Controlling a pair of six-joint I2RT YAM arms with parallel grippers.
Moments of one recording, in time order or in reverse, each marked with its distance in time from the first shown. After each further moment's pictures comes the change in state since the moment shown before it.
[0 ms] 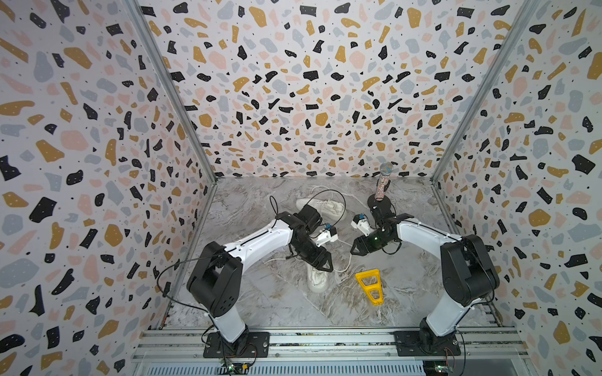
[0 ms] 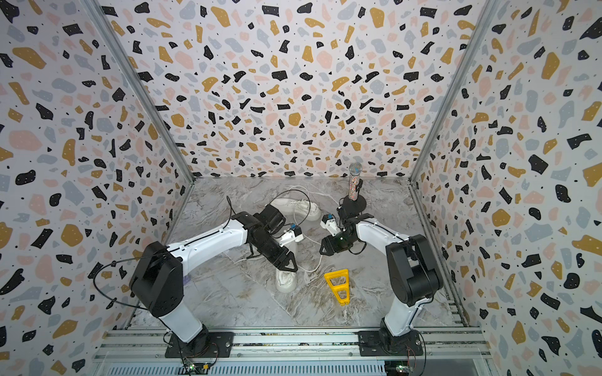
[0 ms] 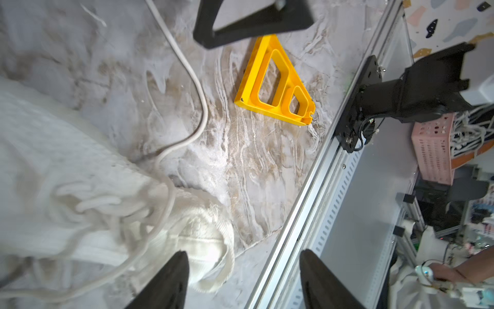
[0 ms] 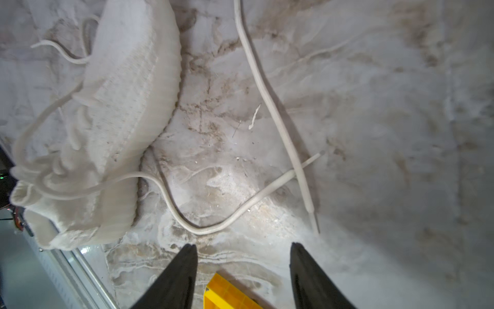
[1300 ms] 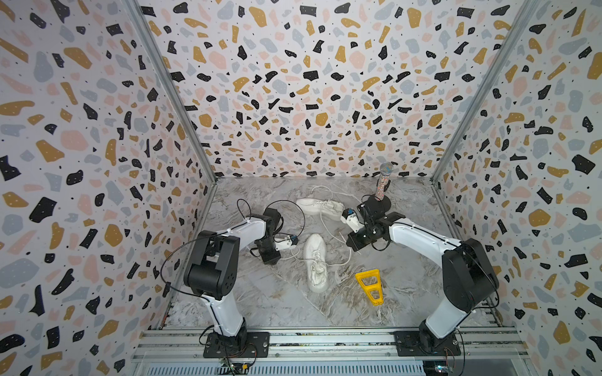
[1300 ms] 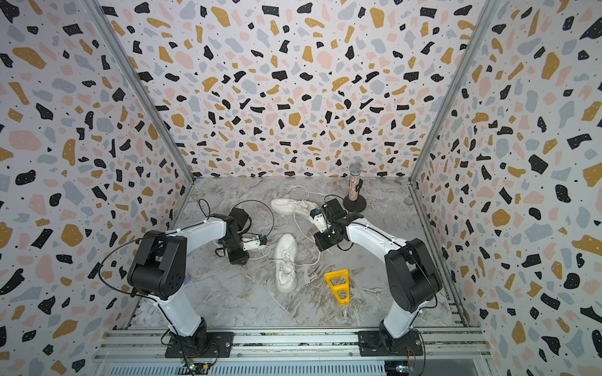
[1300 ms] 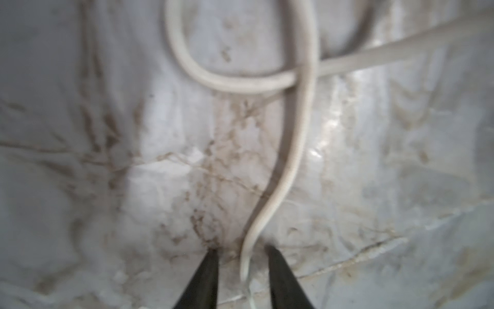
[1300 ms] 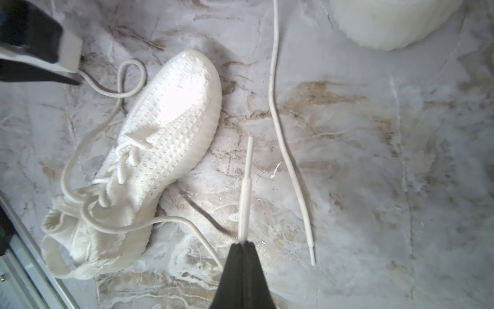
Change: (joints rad) left arm 0.330 0.154 -0.190 0.147 -0.601 0.732; right arm 0.084 -0.075 0.074 0.047 0.076 -0.024
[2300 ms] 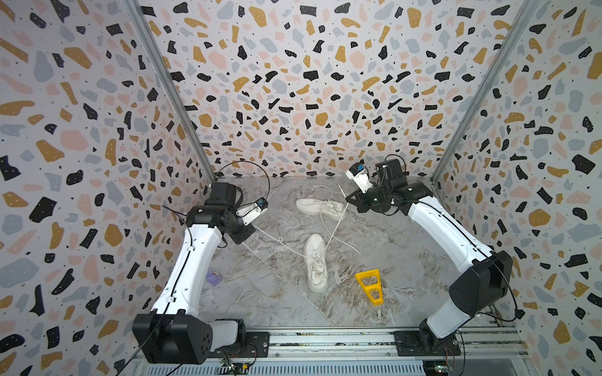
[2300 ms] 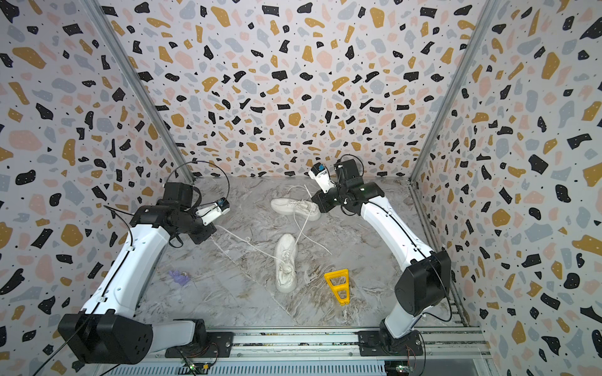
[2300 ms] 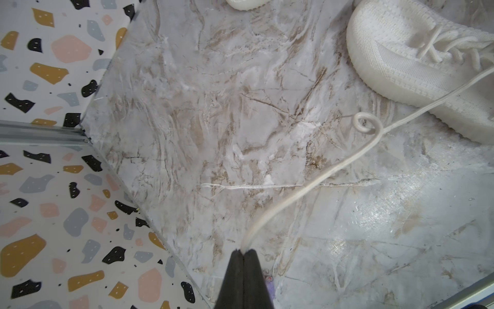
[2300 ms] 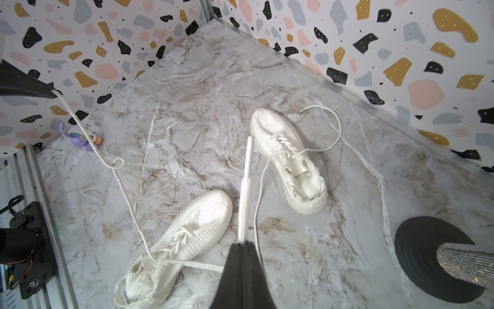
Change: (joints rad) left arm 0.246 -0.514 0.265 -0.278 0.049 -0.093; right arm -0.061 -0.029 0.485 -0.122 -0.078 -0.115
